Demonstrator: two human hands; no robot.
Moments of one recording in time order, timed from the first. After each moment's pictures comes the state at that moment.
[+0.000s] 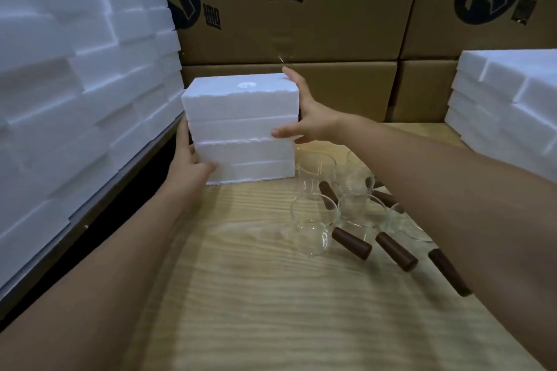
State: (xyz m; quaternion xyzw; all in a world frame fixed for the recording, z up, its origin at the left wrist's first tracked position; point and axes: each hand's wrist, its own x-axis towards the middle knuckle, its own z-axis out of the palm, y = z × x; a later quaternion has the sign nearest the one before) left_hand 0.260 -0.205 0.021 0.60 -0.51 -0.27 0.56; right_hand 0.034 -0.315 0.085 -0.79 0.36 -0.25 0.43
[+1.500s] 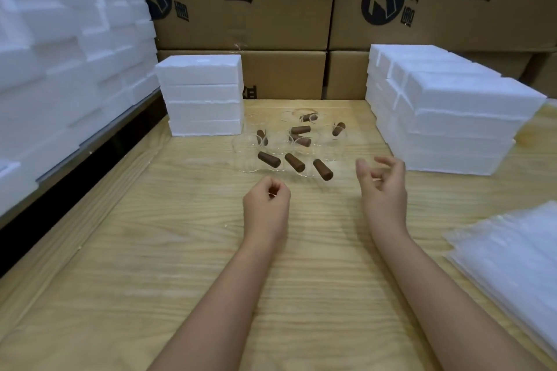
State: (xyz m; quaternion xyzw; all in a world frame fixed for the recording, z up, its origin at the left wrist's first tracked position) left_hand 0.006 -0.019 -0.006 0.61 -0.44 -0.30 0.58; right_hand -0.155 -0.045 -0.002 -0.50 0.55 -0.61 0.27
